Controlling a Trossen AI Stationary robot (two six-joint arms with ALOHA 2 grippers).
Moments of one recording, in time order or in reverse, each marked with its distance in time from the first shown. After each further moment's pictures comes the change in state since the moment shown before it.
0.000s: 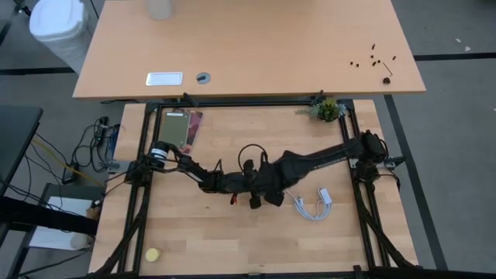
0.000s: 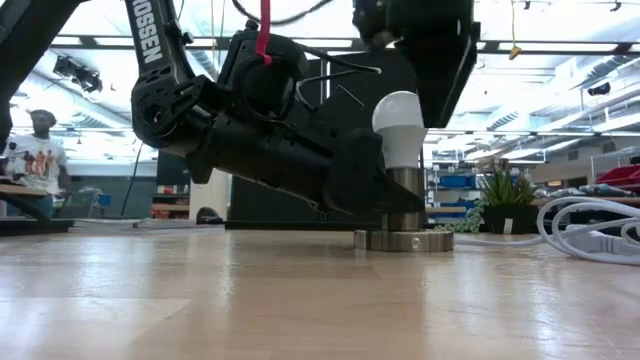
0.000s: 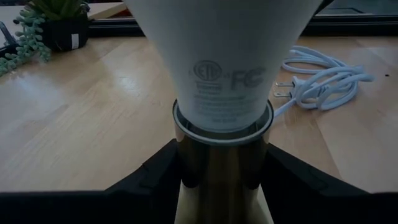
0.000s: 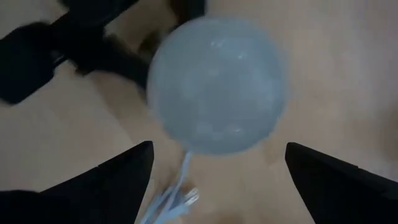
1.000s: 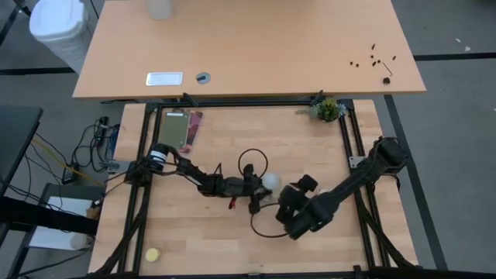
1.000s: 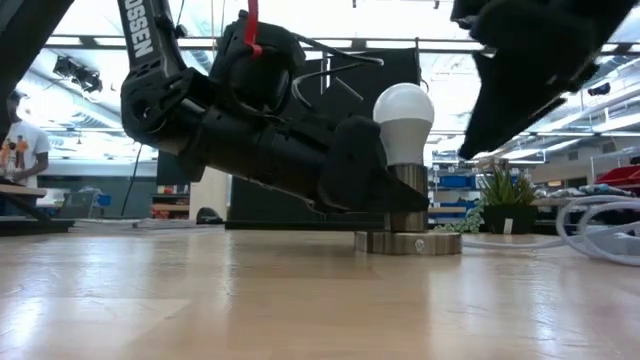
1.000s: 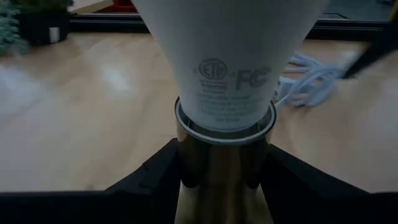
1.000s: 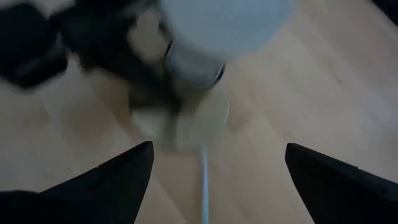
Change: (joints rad) left arm -0.044 0.000 0.000 -0.007 0.003 -0.053; right arm 0.348 -0.134 -0.476 0.402 0.483 0.496
